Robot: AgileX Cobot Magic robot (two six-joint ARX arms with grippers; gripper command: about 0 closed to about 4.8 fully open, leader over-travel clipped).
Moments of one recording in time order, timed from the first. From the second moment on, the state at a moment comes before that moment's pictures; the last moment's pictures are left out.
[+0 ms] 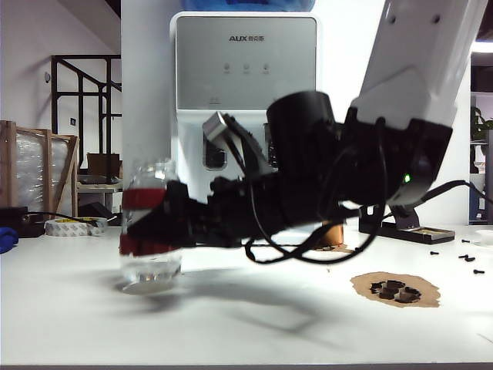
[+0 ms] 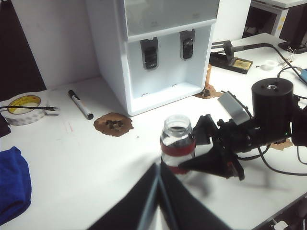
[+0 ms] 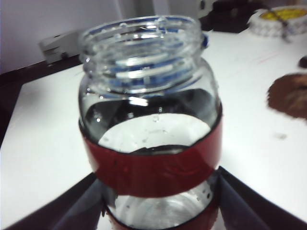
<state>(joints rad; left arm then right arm) -0.01 0.35 0.83 -0.84 0.43 0.15 0.66 2.11 0.89 0.96 -0.50 0.03</state>
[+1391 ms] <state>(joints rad) -0.01 0.35 0.83 -0.86 0.43 0.15 0.58 1.98 0.90 0.89 0.37 0.07</state>
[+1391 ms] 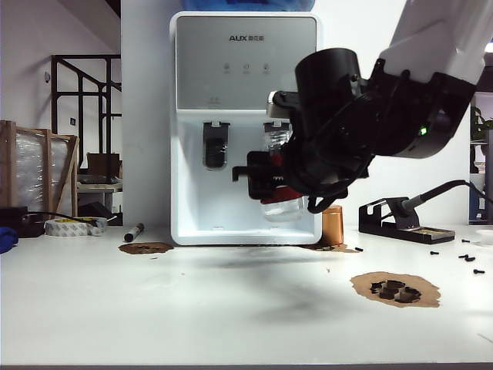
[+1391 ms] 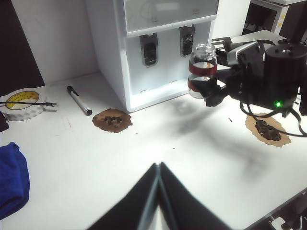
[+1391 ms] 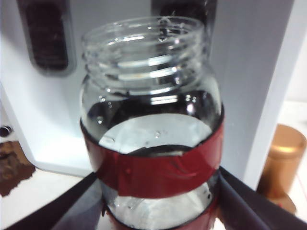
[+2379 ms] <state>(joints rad) -0.01 0.35 0.83 -0.86 0.43 0.16 0.48 2.07 1.13 0.77 0.21 0.00</state>
